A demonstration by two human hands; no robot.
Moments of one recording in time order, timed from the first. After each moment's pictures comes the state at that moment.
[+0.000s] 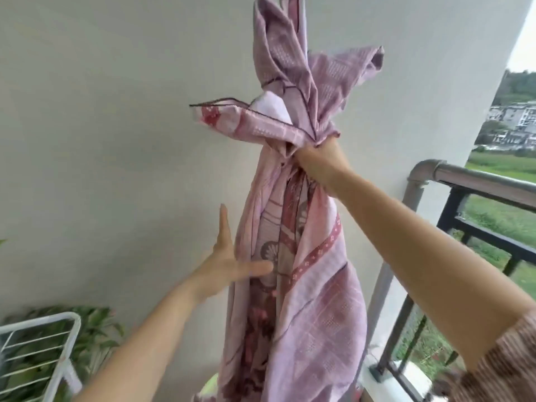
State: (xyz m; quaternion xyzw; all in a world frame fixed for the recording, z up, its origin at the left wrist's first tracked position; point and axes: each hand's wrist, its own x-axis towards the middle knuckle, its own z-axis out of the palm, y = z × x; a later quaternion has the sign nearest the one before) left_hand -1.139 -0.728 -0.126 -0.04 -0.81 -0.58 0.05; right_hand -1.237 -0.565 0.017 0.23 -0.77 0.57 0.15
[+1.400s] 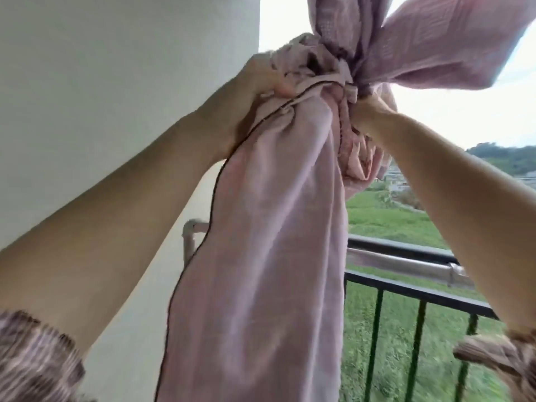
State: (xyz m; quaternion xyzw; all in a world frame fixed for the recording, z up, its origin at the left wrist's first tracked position) left_hand -1.053 -0.425 0.200 -0.48 -0.55 -0.68 -0.06; right_hand -1.035 -0.217 0.225 -0.16 -0.86 0.22 0.43
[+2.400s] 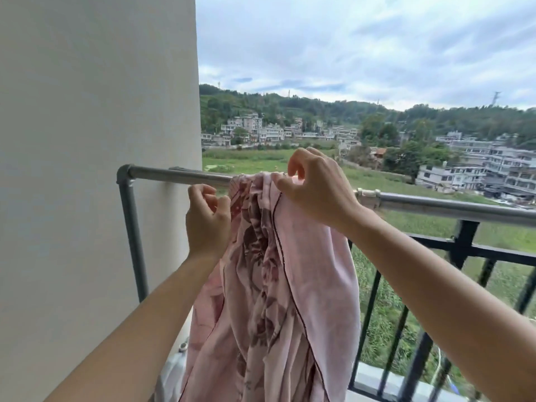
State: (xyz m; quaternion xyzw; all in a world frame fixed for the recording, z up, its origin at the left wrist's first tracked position) left_hand -1.047 -0.356 -0.036 -0.22 -0.68 -0.65 0.25; right_hand -0.933 -0.228 0.041 -0.05 -0.90 0.08 0.43
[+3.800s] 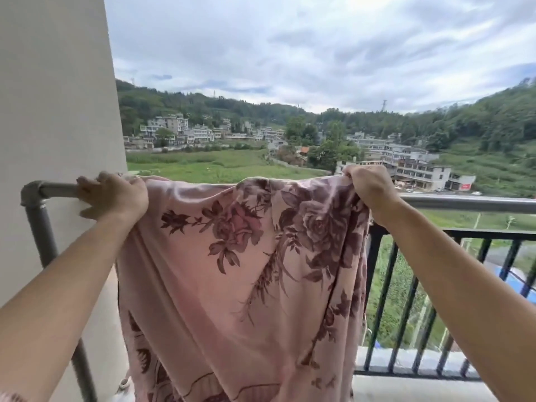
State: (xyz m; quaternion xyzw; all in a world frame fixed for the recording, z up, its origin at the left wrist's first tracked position) left_hand -1.130 -0.367 0.024 -0.07 -0.84 -0.50 0.17; right_hand -0.844 -0.141 0.051 -0.38 -0.70 0.39 0.46
